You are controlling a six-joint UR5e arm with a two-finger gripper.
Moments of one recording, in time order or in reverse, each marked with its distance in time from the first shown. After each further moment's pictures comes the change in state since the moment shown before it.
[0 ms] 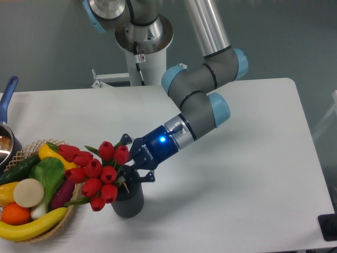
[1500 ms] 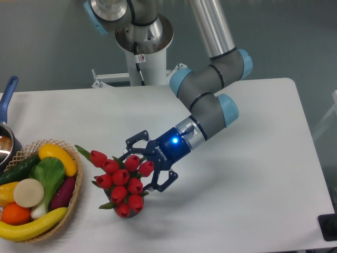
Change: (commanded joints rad) arm 0.077 0.052 -0.028 -0.002 0.063 0.071
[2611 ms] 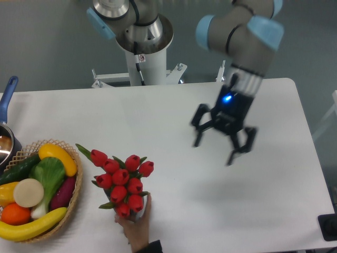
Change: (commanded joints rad) arm 0.271 0.233 0.138 -0.014 0.698 0.032
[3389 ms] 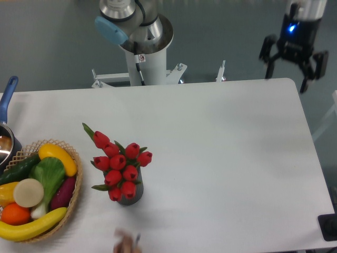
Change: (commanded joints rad) arm 0.268 0.121 0.173 -0.639 0.318 0.777
